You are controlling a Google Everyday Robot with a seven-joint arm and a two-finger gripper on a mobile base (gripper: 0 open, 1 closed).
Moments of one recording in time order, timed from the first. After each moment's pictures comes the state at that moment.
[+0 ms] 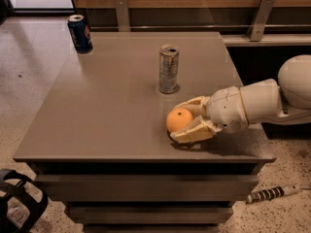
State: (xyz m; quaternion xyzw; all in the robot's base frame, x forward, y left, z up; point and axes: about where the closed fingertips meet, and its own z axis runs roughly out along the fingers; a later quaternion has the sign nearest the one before) arm 0.465 -0.067 0.833 -0.58 0.64 0.30 0.39
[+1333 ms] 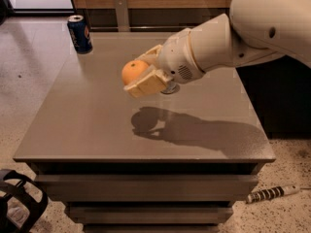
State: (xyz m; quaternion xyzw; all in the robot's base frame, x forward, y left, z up) arm 0.513 0.028 0.936 -0.59 0.65 0.23 0.41
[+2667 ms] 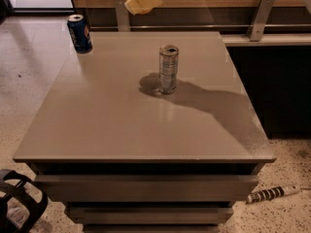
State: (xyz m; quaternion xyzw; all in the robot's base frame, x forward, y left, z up) arm 0.652 0.023 1.057 -0.54 0.68 0.18 0.46
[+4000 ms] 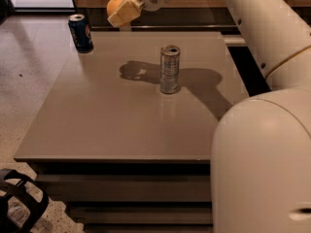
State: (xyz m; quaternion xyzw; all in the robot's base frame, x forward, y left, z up) arm 0.723 0.080 0.995 -0.58 0.66 0.23 0.42
